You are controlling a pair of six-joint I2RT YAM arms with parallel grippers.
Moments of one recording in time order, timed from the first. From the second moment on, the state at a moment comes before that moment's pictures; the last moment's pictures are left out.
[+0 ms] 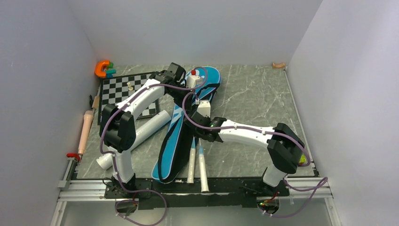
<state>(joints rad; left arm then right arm) -0.49 1.90 1.67 -0.85 0.51 0.20 1.03 1.65 1.14 -0.49 0.51 0.79</state>
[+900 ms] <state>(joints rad) -0.50 1.90 1.67 -0.87 0.54 0.20 0.86 1.60 0.95 -0.06 0.26 0.77</state>
